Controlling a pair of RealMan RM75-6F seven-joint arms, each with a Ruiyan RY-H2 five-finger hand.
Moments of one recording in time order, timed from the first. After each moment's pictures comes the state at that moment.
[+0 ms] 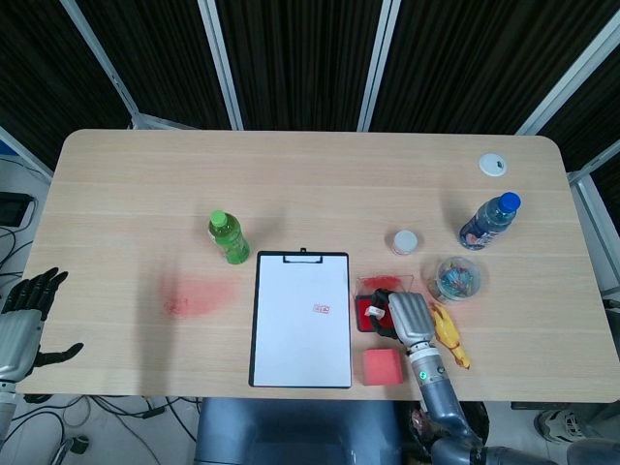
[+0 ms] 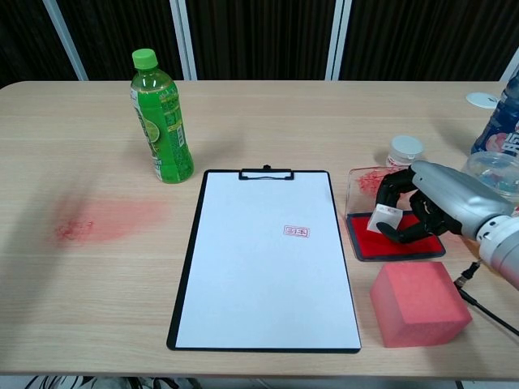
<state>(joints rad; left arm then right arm) -0.11 -1.04 -0.02 -1.81 1.39 1.38 0.10 0.42 -1.79 0.14 -1.34 -1.24 1.16 -0.19</state>
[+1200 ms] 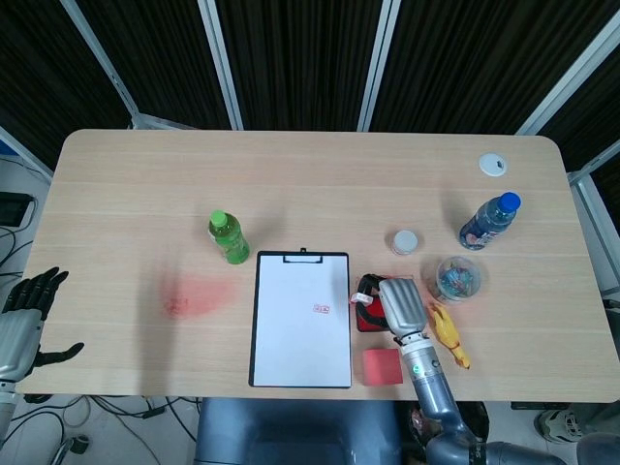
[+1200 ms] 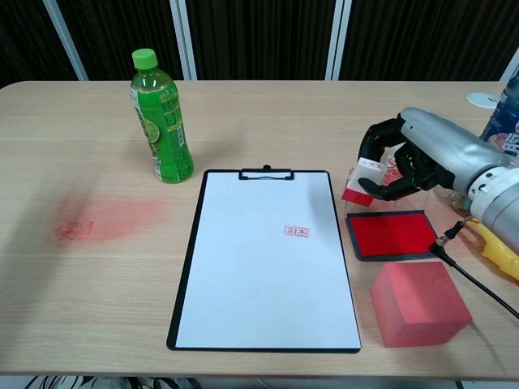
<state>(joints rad) -0.12 -1.04 -0.02 -1.82 1.40 1.37 0.08 0.45 -1.75 0.21 -1.51 -1.30 1.23 -0.23</state>
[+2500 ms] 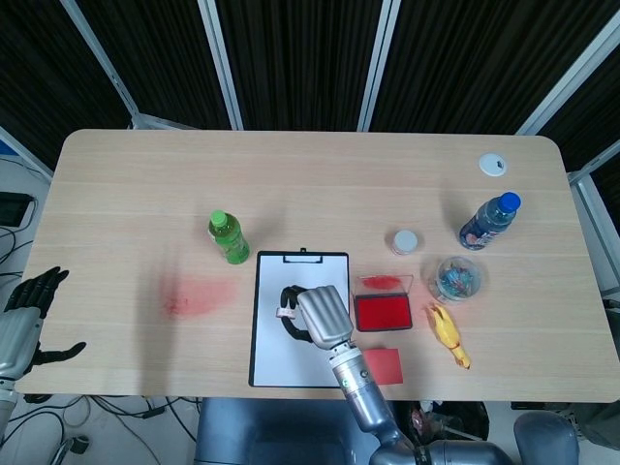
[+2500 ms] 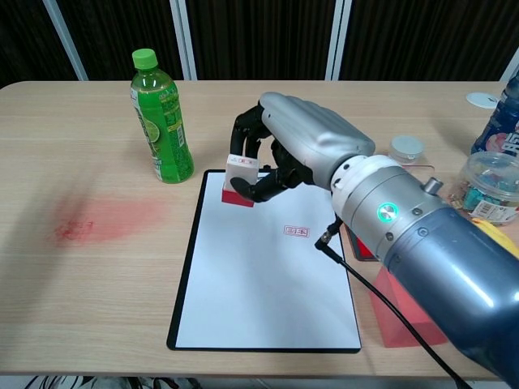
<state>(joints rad) -0.13 -1.01 -0.03 -1.83 1.38 1.34 0.00 0.61 -1.98 0.26 -1.61 -1.23 1.22 -0.55</state>
